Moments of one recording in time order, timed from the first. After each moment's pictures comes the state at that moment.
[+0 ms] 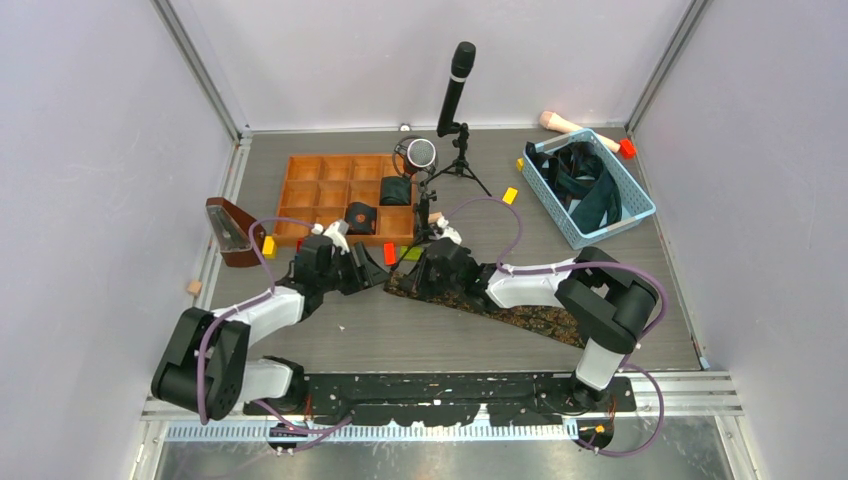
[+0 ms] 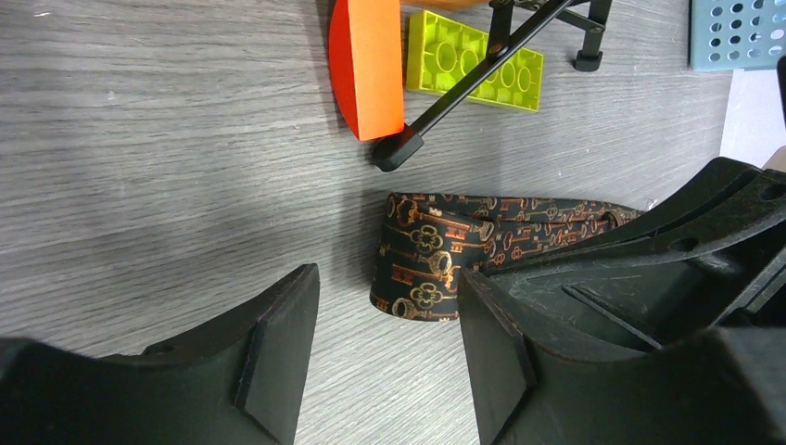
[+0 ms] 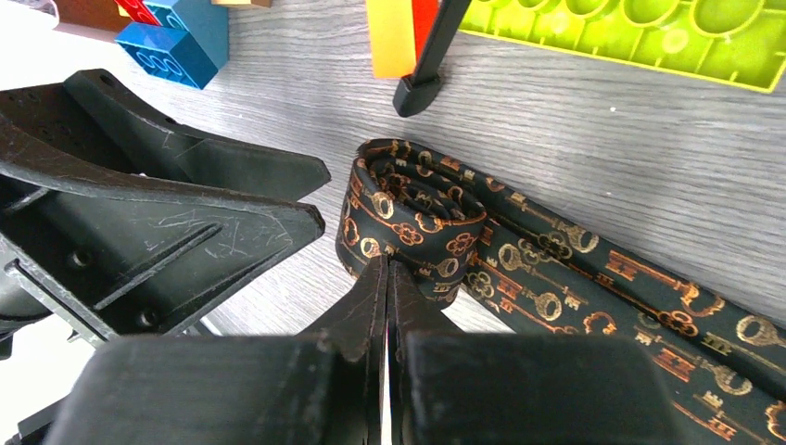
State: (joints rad) left arm -0.31 1.26 0.40 0.20 0.36 -0.66; right arm 0.93 1.73 0.82 0.29 0.02 1.04
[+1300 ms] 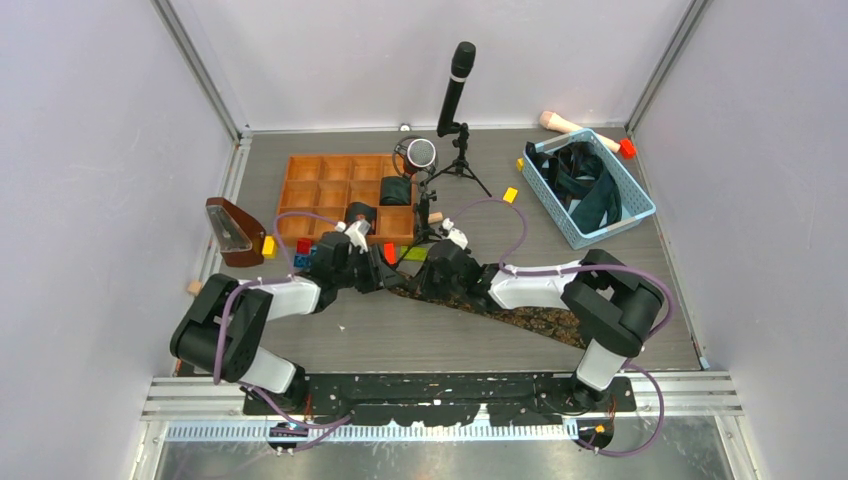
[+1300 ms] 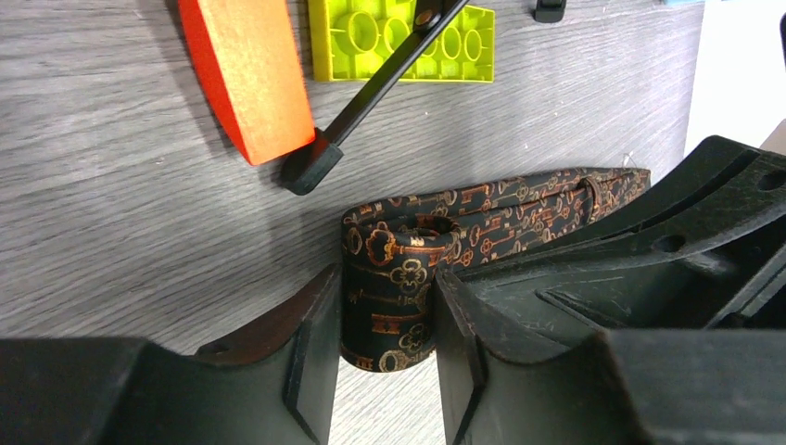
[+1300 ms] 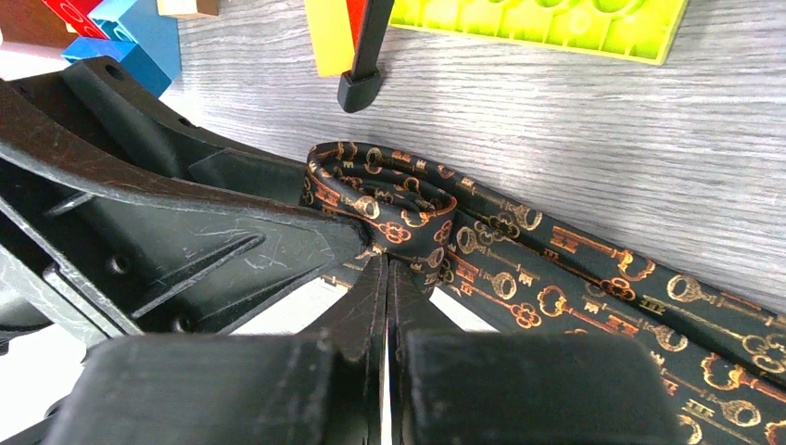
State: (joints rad) left arm -0.39 1.46 0.45 0.36 0.45 -0.68; right arm 0.93 1.70 0.81 0.20 0.09 1.05
